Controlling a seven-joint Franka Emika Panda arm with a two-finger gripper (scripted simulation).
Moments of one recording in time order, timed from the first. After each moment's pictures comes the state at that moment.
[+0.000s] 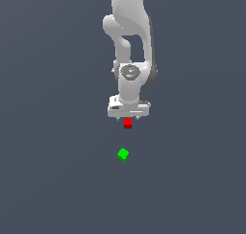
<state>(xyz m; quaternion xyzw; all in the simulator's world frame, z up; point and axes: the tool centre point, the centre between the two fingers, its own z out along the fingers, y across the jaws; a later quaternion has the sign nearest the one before) -0.077 0.025 0.067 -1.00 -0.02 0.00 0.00</state>
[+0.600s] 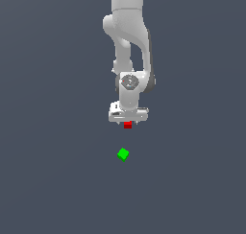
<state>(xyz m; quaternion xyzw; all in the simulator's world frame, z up) -0.078 0.026 0.024 -1.00 -0.02 0.00 0.00</state>
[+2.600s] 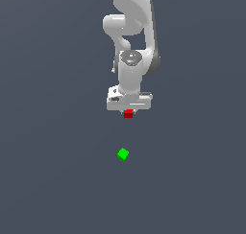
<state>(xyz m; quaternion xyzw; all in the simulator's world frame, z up) -0.078 0.026 0.120 -1.00 -0.02 0.00 0.00</state>
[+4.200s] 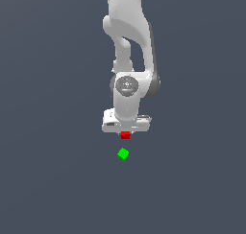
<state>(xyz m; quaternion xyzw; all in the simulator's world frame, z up) 0.018 0.012 0.085 -1.00 -0.02 0.00 0.00</state>
